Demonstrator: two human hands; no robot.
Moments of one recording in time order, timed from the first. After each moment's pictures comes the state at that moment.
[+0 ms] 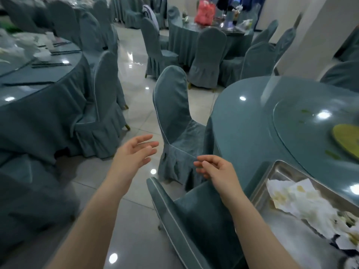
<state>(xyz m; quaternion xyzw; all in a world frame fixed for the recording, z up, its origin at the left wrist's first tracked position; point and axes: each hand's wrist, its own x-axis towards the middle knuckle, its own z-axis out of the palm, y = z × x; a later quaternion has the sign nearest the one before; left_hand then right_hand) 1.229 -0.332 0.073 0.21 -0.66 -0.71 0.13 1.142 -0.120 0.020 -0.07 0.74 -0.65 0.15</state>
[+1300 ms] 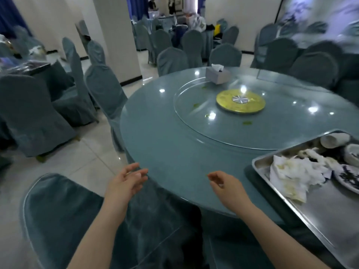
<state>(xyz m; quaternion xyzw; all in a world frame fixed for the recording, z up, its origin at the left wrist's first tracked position) 0.704 -0.402 0.062 -0.09 -0.69 -0.68 -0.24 0.867 -0.181 -0.007 0.34 0.85 -0.38 -0.12</state>
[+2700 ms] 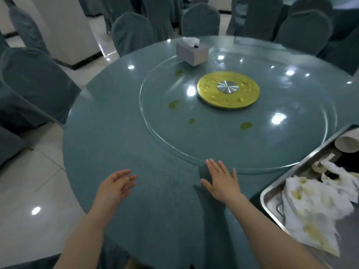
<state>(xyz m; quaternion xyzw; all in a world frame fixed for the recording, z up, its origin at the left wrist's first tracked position) 0.514 -0.177 -0.021 -0.03 -0.74 -0.58 -0.35 0.729 0.042 -0.121 0.42 0.89 -0.18 0.08</state>
